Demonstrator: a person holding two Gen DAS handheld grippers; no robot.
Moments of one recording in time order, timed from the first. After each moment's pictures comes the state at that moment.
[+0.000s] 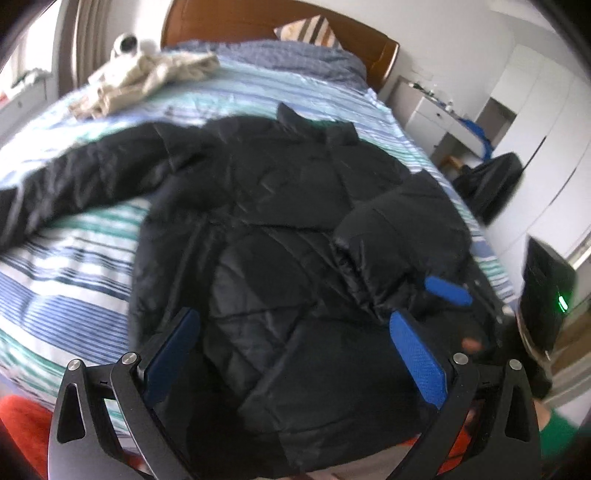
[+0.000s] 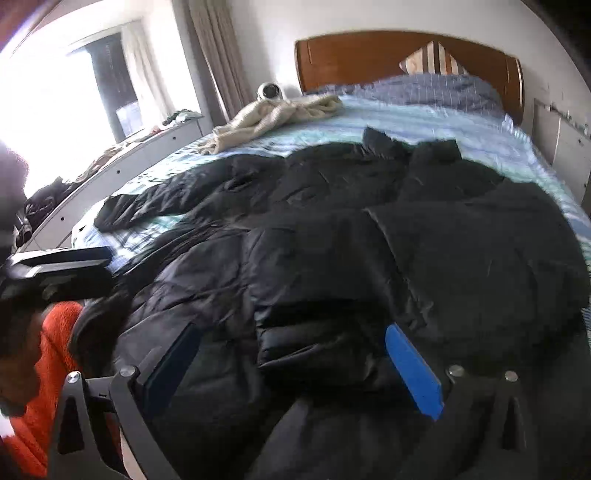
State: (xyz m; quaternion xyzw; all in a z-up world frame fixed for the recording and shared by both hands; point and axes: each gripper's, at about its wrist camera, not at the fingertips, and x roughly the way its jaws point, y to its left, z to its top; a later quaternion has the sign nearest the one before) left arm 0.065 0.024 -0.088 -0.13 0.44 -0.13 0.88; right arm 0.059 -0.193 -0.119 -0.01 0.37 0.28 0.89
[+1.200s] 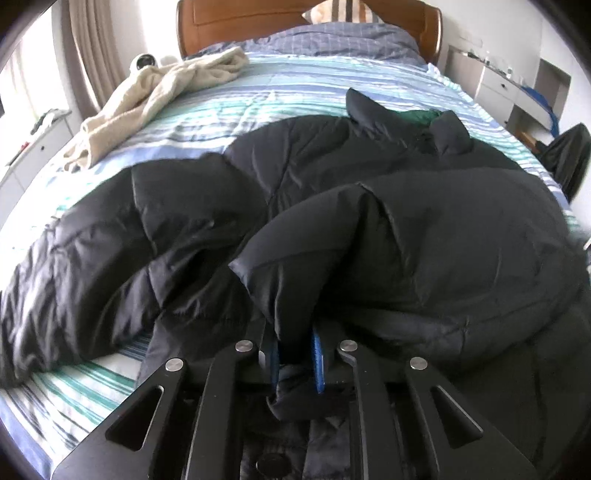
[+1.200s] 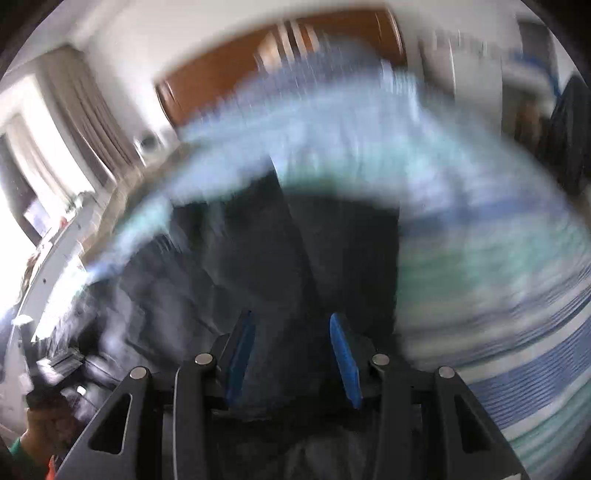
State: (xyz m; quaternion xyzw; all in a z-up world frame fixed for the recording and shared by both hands) left arm 0.244 0.009 -0.151 -0.01 0.45 0.00 0.89; right arm 0.306 -0.368 -0.179 0.13 0.51 0.08 0.85
